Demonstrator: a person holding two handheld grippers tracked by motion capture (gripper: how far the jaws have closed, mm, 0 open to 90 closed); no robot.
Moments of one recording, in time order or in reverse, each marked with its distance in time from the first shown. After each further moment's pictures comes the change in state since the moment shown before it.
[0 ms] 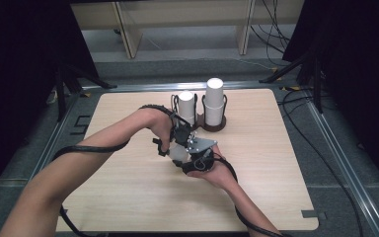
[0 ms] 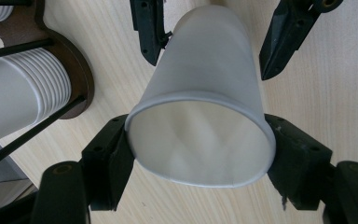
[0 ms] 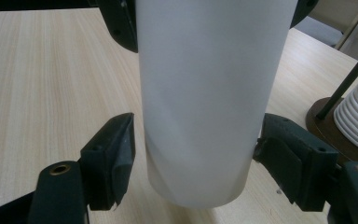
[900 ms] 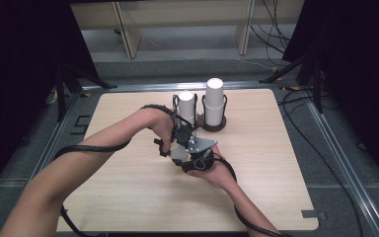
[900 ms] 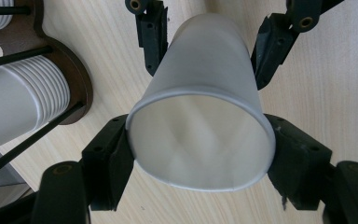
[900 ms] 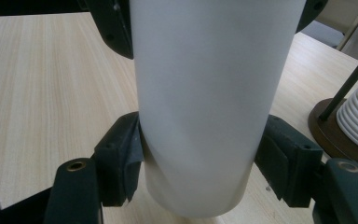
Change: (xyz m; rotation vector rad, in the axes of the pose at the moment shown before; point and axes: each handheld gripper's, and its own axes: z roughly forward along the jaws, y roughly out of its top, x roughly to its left) left arm 0.000 0.003 -0.001 -0.021 -0.038 0.003; right arm 0.000 -0.002 0.001 -0.005 0.002 0.024
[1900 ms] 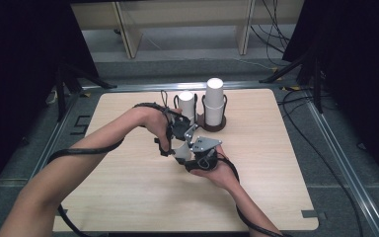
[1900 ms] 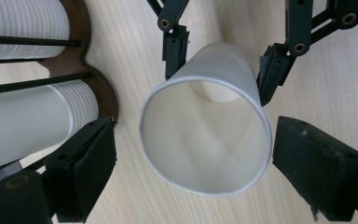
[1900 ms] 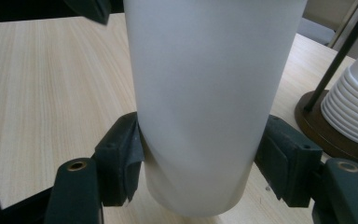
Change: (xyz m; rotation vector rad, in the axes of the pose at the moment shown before) left arm -0.003 -0.015 -0.015 -0.209 0.129 -0.082; right arm -0.004 -0.004 -0.007 -0.030 0.001 0.045
